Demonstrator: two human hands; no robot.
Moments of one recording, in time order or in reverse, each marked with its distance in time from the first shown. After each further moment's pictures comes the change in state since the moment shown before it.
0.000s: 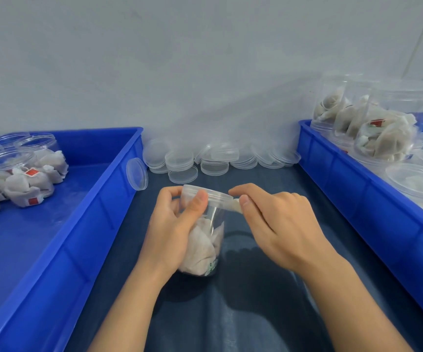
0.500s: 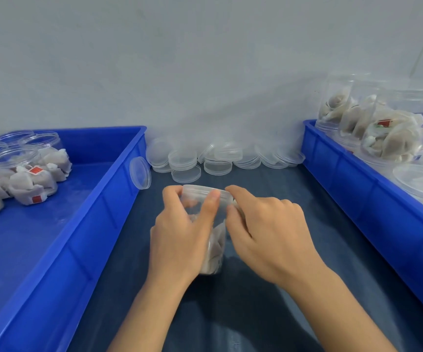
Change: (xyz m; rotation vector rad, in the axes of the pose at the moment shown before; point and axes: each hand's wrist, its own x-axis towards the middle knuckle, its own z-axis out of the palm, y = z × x) left_hand -0.012 0.009 0.013 0.381 0.141 0.038; right_hand -0.003 -0.030 0.013 -0.114 0.065 0.010
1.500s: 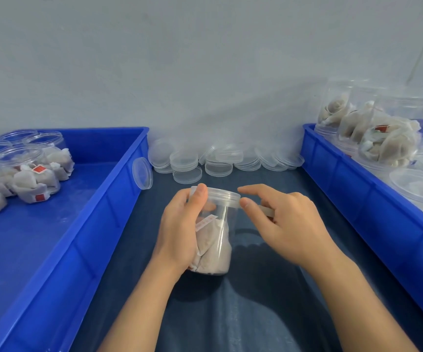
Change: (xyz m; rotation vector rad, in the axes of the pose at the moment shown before) left_hand 0.015 -0.006 0.000 -0.470 -0.172 -0.091; right_hand 0.005 0.042 -0.003 0.265 -0.043 0.045
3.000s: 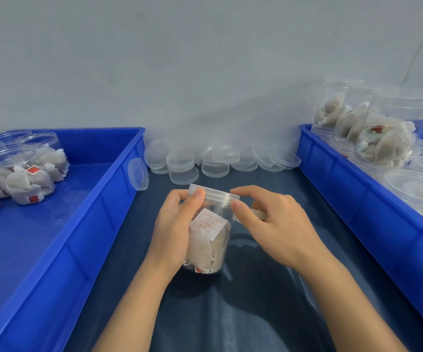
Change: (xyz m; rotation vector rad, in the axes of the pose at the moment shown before) left_hand 0.002 -0.006 -0.005 -0.025 -0.028 0.017; right_hand 0.002 -0.003 0.005 0.143 -0.106 0.144
